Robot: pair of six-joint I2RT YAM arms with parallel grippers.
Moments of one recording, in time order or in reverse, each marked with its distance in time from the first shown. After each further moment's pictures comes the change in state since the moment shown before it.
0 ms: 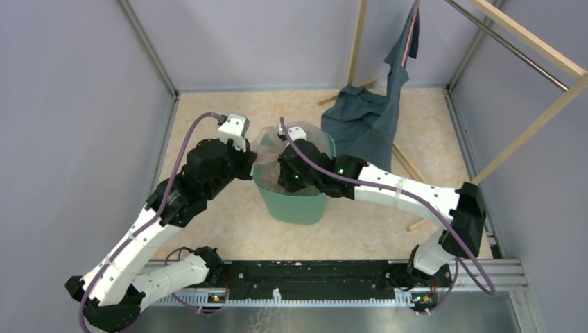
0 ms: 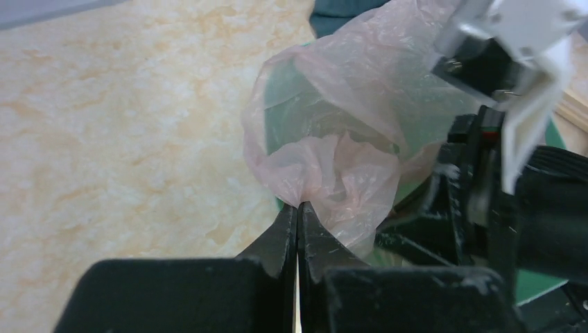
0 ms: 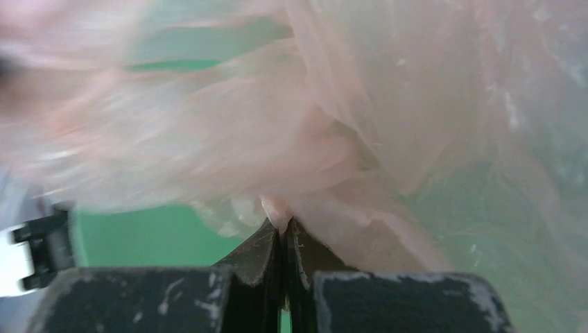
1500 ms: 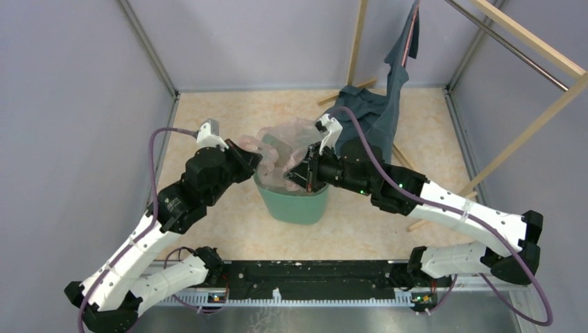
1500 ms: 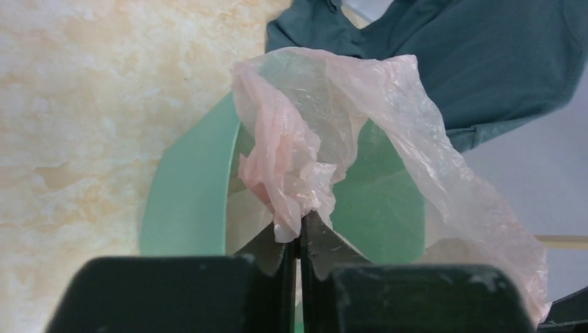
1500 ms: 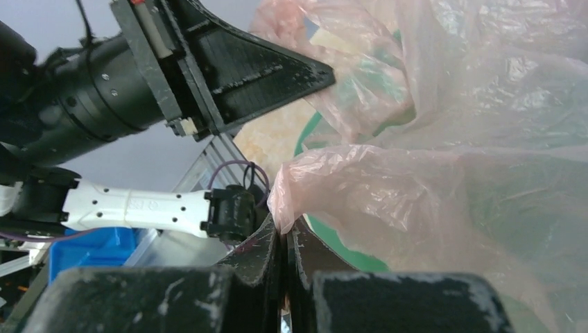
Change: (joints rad) left arm 0.000 -0.096 -0.103 0.055 -0.079 -0.704; right arm 0.000 -0.342 -0.185 0.256 -0.145 0.031
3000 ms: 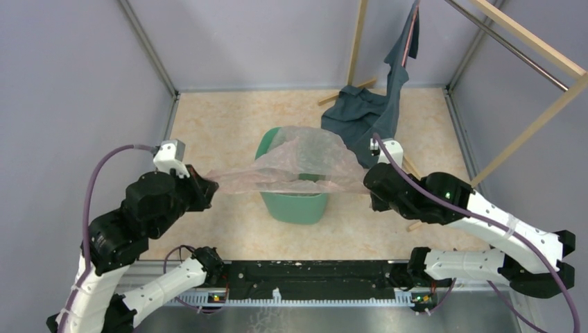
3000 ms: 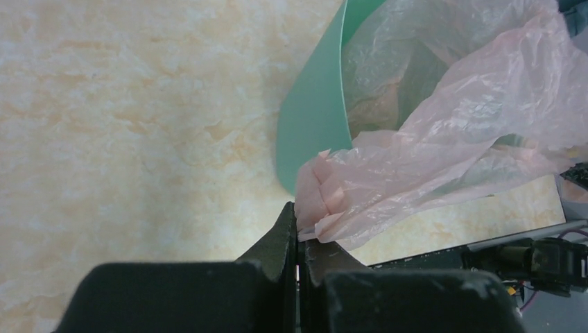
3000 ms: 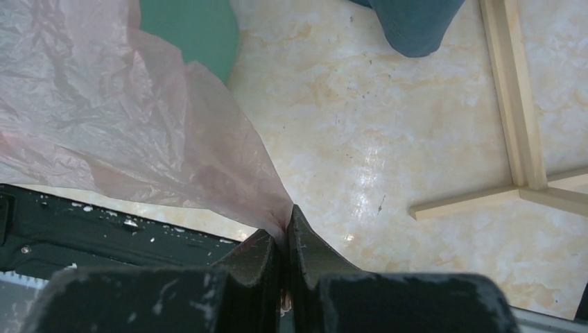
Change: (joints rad) left arm -0.001 -0.134 0.323 -0.612 -0.023 0.346; right arm 0.000 -0.202 0.021 -0.984 0.527 0.087
